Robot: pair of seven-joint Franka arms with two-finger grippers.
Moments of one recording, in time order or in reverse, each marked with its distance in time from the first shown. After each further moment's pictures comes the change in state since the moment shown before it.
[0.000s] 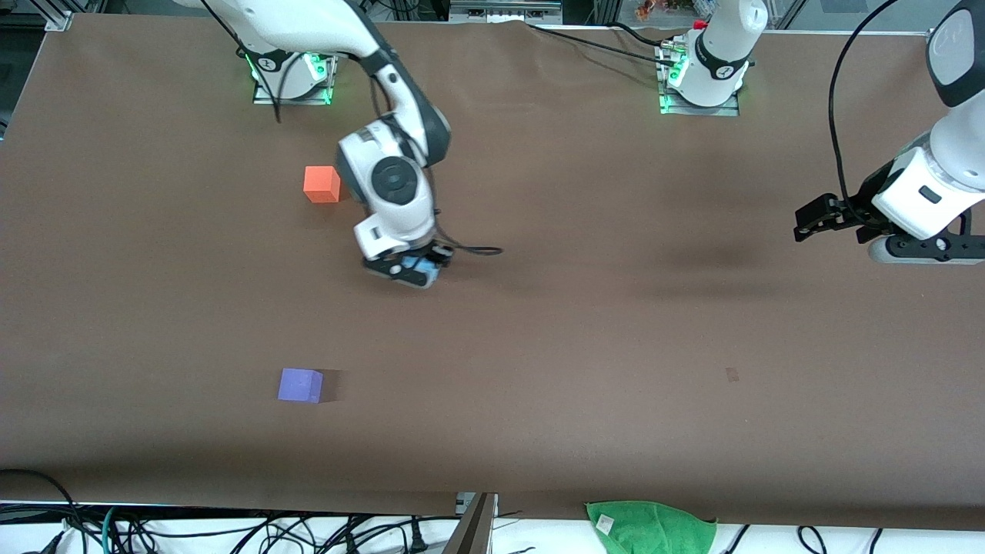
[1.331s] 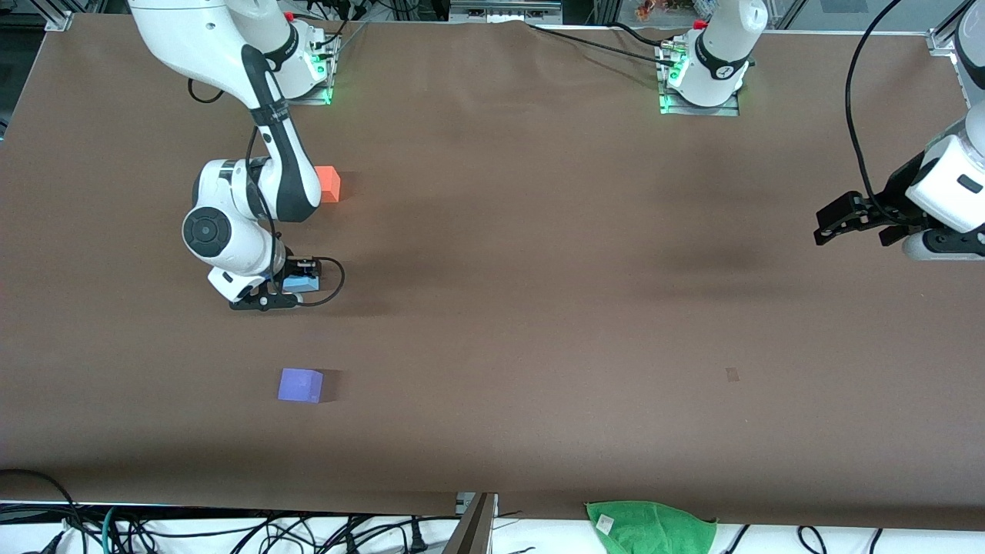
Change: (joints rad) left arm 0.000 0.008 0.013 0.068 0.000 -0.003 -0.014; right arm -0.114 -0.016 -0.244 -0.247 0.212 0.136 -0.803
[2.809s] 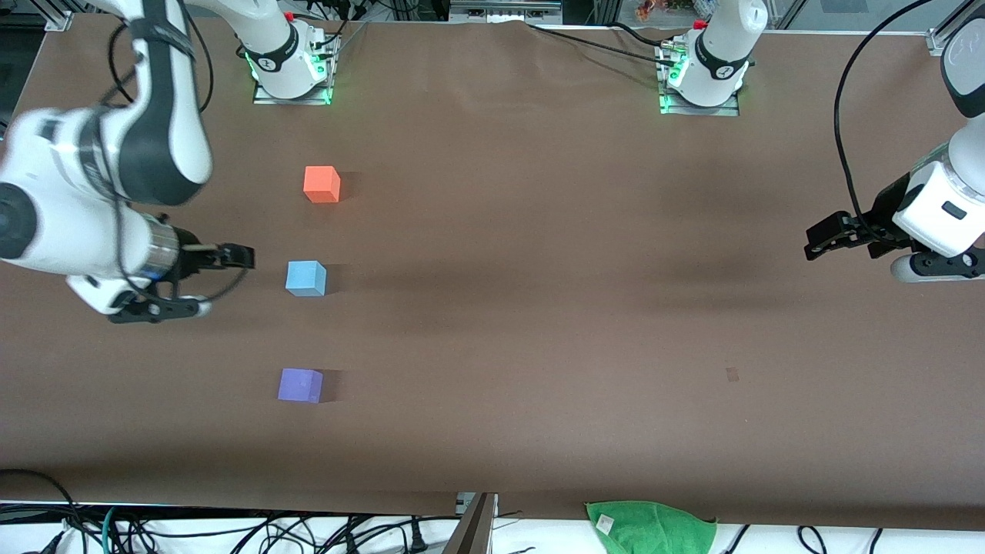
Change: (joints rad) left arm -0.007 0.058 -0.003 0.031 0.000 0.001 -0.041; right arm -0.012 -0.060 -0.209 0.640 0.013 -0.818 -0.093
